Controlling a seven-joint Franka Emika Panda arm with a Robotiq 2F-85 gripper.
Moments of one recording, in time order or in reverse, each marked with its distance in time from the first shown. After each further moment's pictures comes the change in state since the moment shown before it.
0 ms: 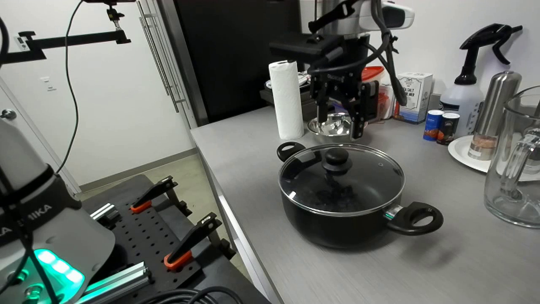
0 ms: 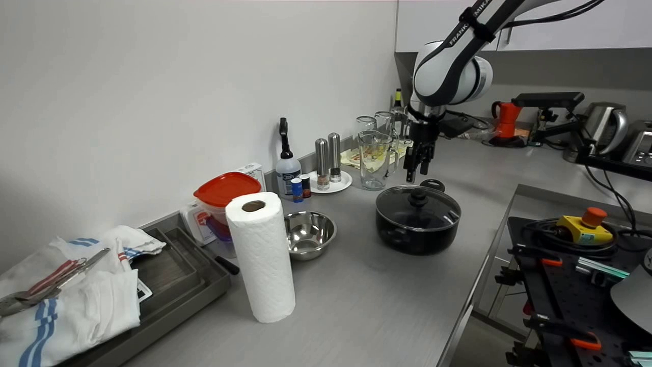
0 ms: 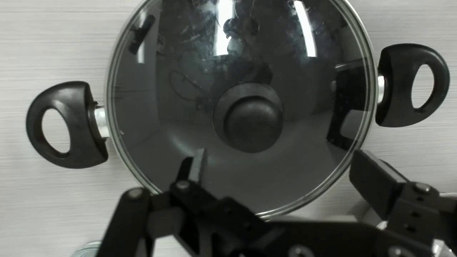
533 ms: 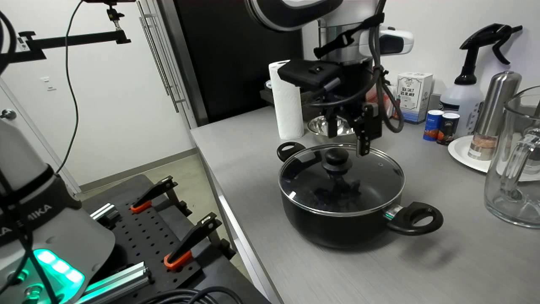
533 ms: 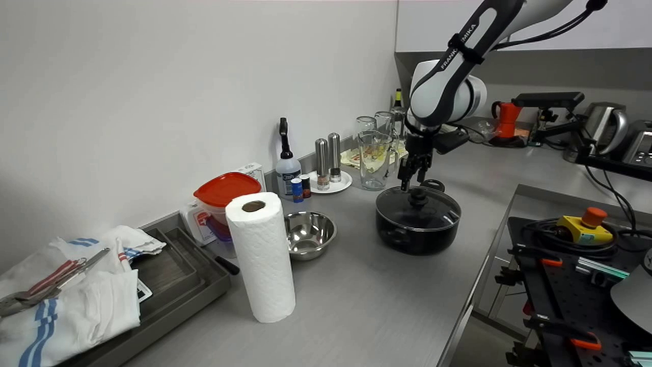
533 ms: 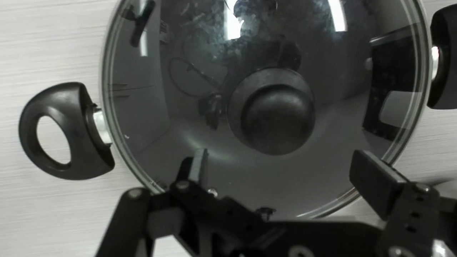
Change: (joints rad) arm -0.019 0.095 0.026 0.003 0.000 0.142 0.087
